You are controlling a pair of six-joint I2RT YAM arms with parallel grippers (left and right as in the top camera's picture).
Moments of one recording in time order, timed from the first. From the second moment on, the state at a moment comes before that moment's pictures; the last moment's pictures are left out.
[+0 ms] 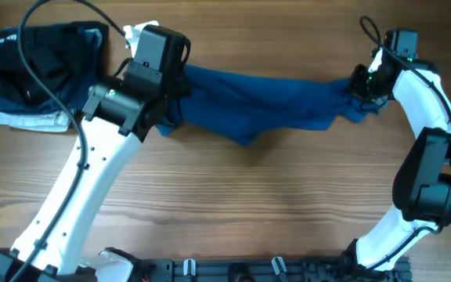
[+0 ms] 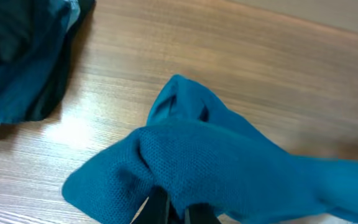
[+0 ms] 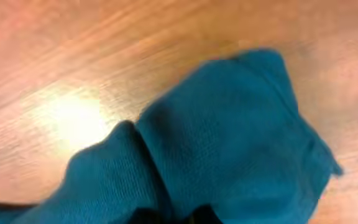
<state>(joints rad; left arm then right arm) -0.42 1.49 1.54 -0.96 -0.32 -0.55 -0.18 1.94 1.40 -0.62 -0.13 0.26</state>
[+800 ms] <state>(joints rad) -0.42 1.53 1.54 -0.96 -0.30 -0.55 -0.19 1.95 1.25 -0.54 -0.02 0.19</state>
